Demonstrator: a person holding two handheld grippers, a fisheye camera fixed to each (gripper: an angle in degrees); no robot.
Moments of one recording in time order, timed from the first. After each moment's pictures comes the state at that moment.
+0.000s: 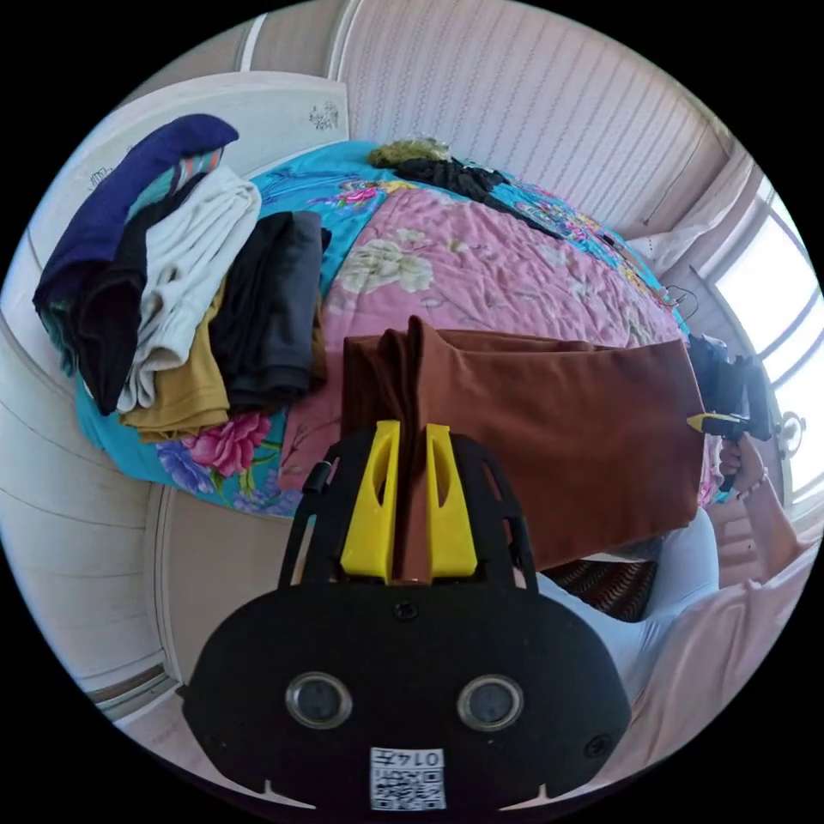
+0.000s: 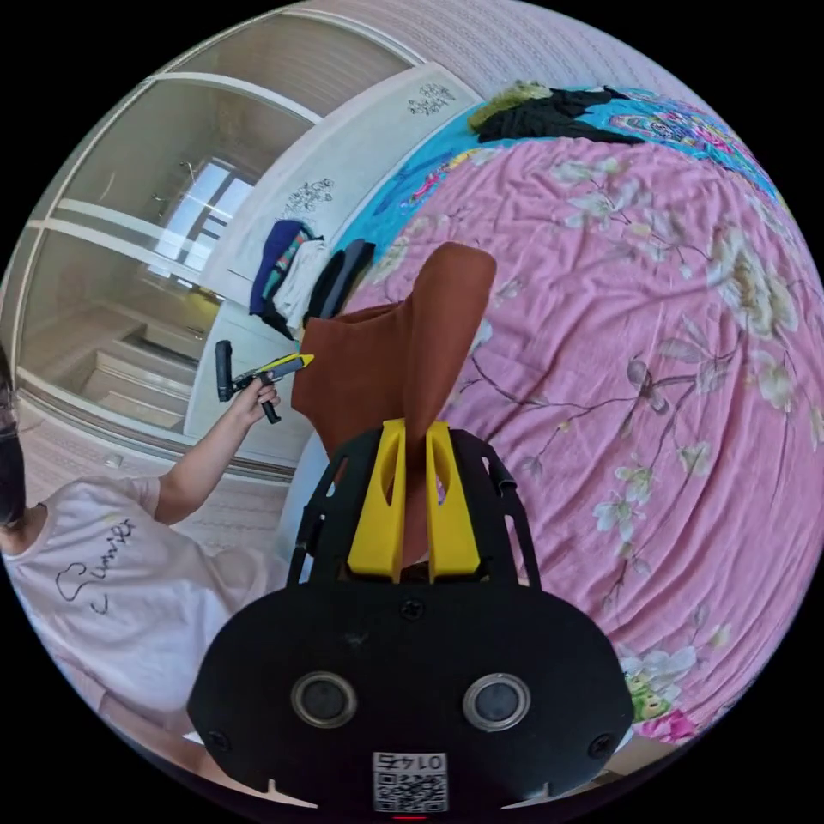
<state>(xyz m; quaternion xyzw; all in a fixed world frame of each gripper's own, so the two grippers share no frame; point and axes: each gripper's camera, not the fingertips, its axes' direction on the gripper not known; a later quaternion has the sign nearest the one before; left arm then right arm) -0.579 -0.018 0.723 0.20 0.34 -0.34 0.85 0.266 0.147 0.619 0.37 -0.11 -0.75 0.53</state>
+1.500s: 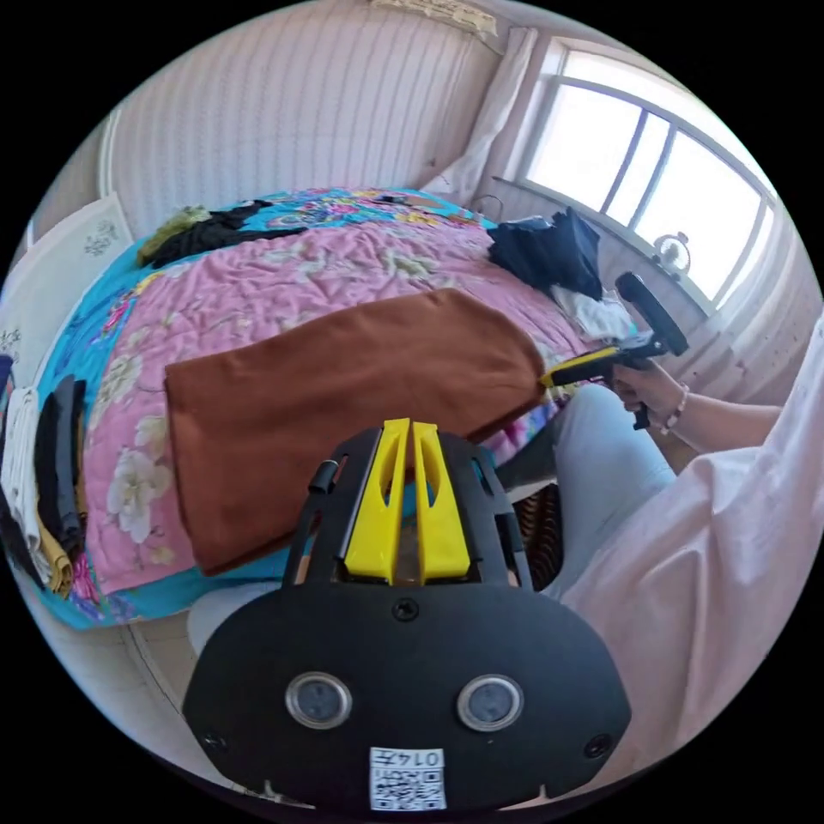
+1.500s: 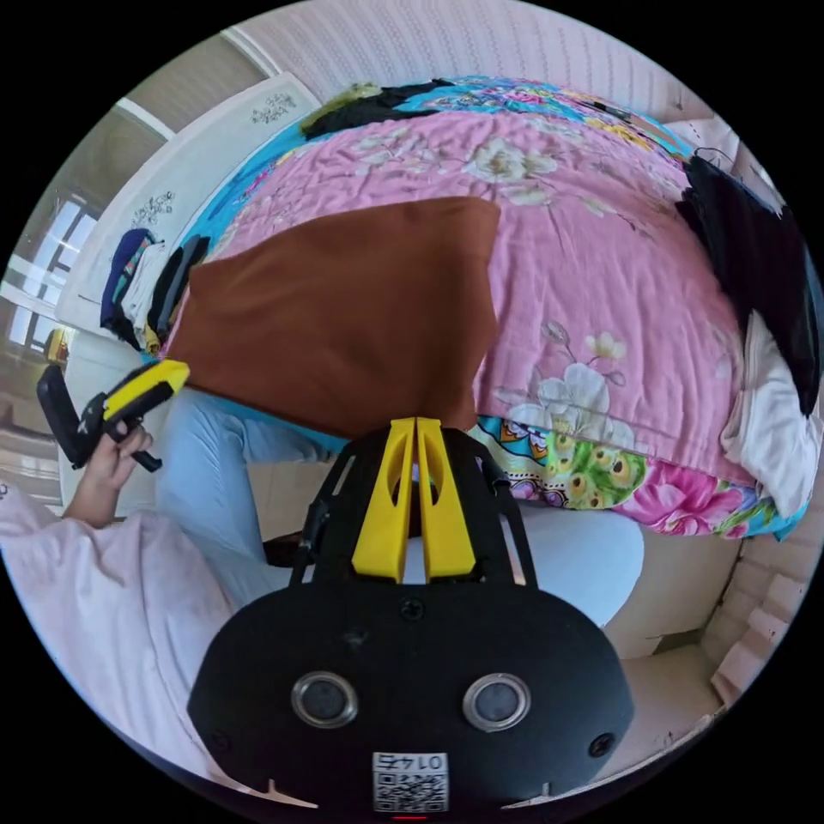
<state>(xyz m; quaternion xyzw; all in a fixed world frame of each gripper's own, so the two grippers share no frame) -0.301 -0.102 0.495 0.34 0.38 -0.07 0.86 0.437 0.058 0.673 0.54 -0.04 -0.54 0.64</state>
